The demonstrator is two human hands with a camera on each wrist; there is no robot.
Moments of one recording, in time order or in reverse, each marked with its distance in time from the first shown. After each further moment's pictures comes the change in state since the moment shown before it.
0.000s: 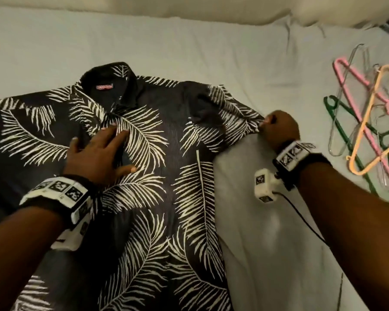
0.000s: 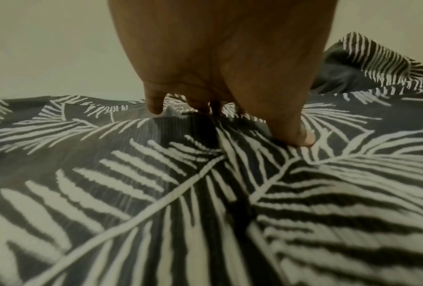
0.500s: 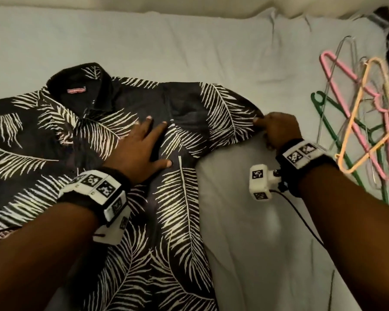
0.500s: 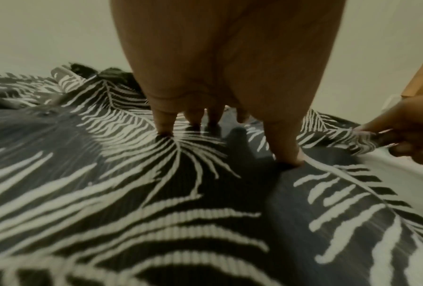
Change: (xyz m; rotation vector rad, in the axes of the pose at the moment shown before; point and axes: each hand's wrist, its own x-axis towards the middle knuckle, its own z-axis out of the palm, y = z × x) left_hand 0.047 0.113 -0.004 -0.257 -0.042 0.247; right_hand 0.016 0.029 -0.019 0.245 -0.150 0.182
